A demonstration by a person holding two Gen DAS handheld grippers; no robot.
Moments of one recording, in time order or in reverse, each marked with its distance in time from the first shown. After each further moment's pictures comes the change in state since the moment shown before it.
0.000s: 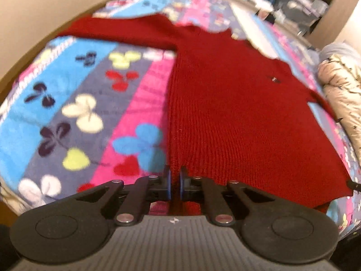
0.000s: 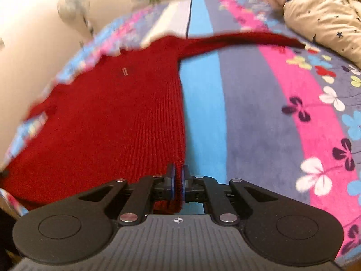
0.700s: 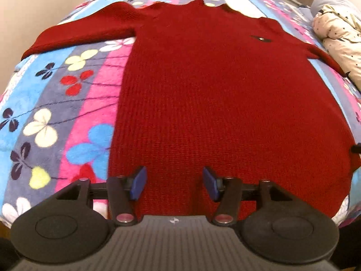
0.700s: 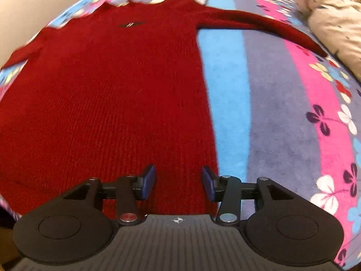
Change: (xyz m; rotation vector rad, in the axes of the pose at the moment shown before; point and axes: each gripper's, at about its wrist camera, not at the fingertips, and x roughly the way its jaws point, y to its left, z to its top) left arm 0.044 -0.070 -0.009 0.218 0.040 0.066; right arm 0.058 0.048 0.014 -0.163 0.124 -0.125
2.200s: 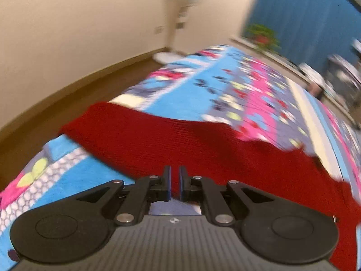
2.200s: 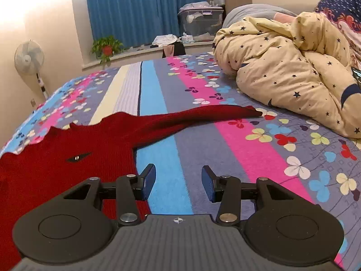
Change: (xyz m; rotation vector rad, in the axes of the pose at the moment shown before) left arm 0.061 0.186 0.211 -0.500 -0.331 0.151; right arm -0.051 -0.048 0.056 0.294 -0.473 -0.186
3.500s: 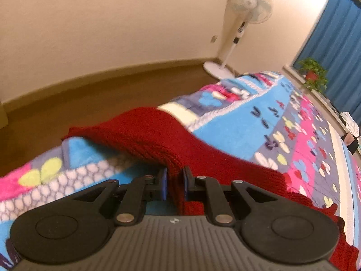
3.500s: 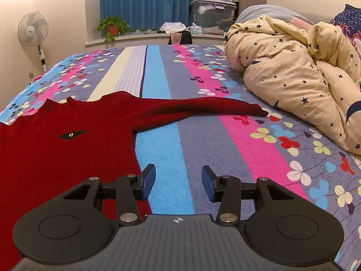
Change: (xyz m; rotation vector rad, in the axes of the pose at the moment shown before) left arm 0.033 0.033 0.026 -0.192 -0.074 0.140; right arm 0.024 0.018 -0.004 -0.120 0.055 -0.030
